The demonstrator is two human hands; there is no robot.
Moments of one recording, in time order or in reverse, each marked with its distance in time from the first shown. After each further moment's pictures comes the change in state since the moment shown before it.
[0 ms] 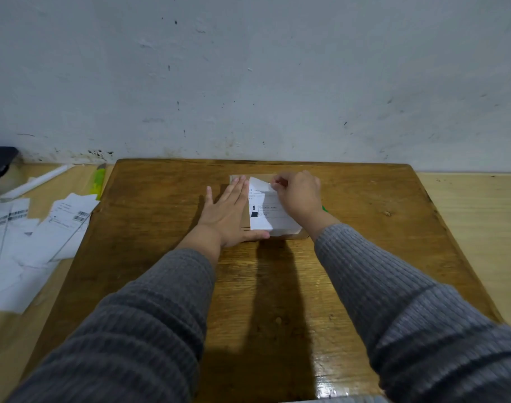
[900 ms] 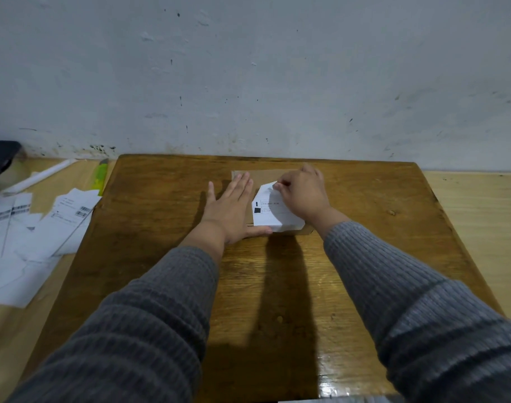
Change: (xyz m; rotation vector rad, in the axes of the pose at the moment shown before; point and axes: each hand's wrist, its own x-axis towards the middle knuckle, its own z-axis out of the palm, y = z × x) left_hand 0.003 0.002 0.002 0.070 0.023 -0.019; right_hand 0.004 0.011 -0.002 -0.109 -0.053 -0.132
